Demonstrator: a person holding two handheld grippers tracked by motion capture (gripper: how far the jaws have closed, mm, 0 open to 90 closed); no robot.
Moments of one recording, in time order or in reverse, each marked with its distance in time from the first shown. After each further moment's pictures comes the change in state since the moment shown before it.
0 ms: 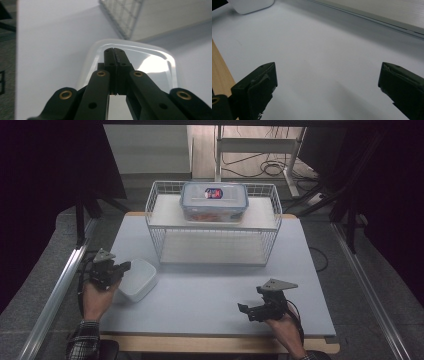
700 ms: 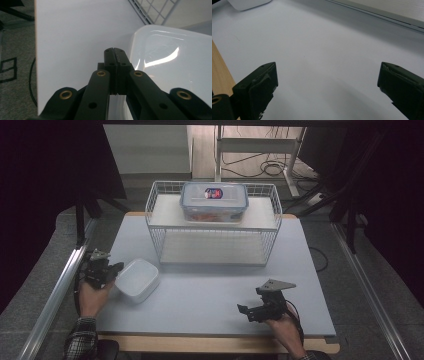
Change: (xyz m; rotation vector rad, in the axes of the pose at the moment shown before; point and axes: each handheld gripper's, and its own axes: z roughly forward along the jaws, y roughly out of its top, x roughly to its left) left arm 0.022 -0.010 0.013 0.066 0.044 -0.037; right arm -0.001 -0.002 0.004 0.025 0.002 -0.001
